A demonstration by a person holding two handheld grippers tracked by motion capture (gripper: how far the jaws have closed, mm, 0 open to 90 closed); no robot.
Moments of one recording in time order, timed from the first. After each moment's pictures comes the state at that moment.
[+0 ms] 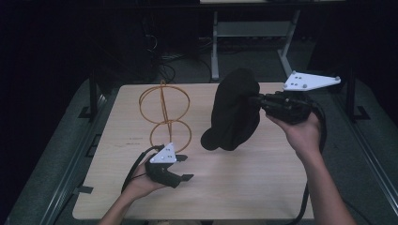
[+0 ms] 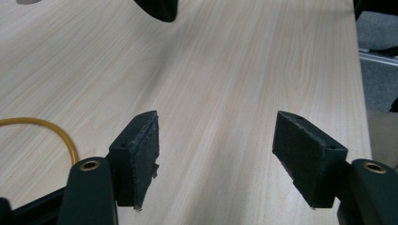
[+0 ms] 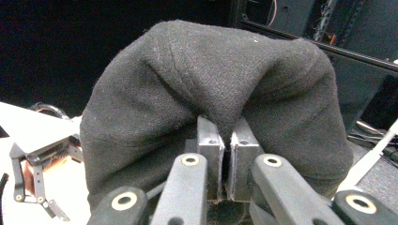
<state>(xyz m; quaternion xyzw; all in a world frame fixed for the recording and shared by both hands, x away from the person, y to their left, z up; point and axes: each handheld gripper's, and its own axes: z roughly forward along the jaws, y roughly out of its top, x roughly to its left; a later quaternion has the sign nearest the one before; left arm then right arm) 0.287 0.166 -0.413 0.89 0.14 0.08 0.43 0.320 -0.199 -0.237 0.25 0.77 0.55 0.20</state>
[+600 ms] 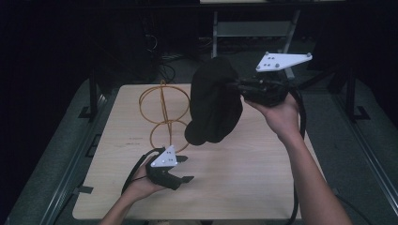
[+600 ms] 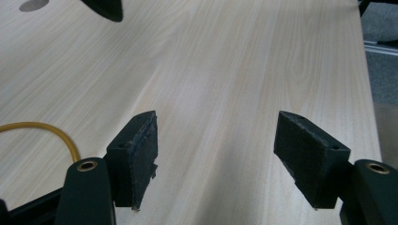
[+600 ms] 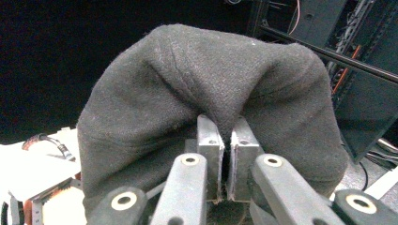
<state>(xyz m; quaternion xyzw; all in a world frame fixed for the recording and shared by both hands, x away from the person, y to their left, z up) 0.282 0.165 -0.416 0.89 0.13 0.09 0.43 0.346 -0.150 -0.207 0.21 0.79 0.55 0.19</state>
